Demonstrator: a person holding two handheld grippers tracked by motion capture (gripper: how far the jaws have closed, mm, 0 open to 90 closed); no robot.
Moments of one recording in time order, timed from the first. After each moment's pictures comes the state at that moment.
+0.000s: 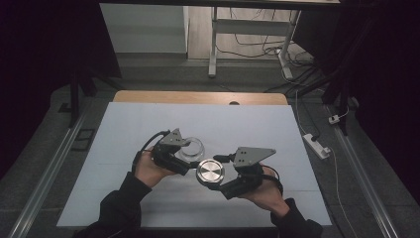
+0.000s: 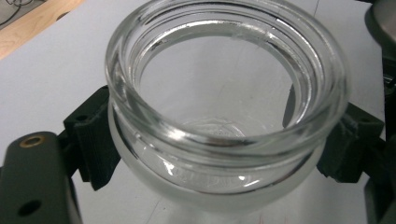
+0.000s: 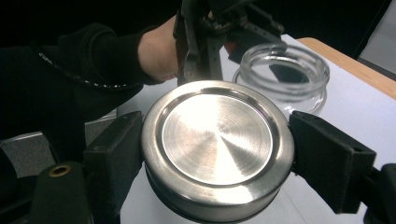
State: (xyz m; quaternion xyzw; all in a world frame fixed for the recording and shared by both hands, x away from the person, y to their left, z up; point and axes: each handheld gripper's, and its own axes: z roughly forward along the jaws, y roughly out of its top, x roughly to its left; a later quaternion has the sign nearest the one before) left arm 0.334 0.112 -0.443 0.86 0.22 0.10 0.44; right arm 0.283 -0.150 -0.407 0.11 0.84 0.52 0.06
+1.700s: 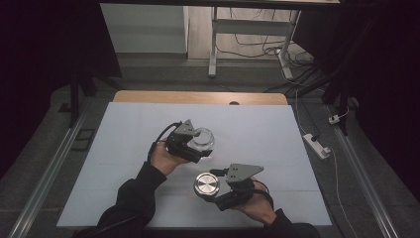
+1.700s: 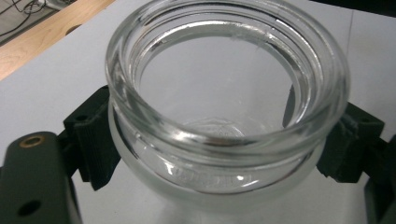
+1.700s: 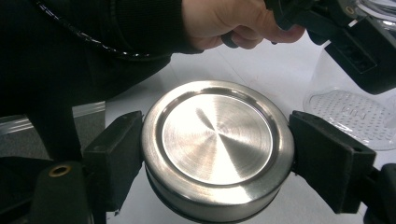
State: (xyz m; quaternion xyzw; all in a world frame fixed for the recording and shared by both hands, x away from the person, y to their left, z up) left arm 0.380 0.085 -0.462 0.85 0.23 0.11 0.45; right arm 0.279 -0.145 -0.476 0.12 0.85 0.51 0.06
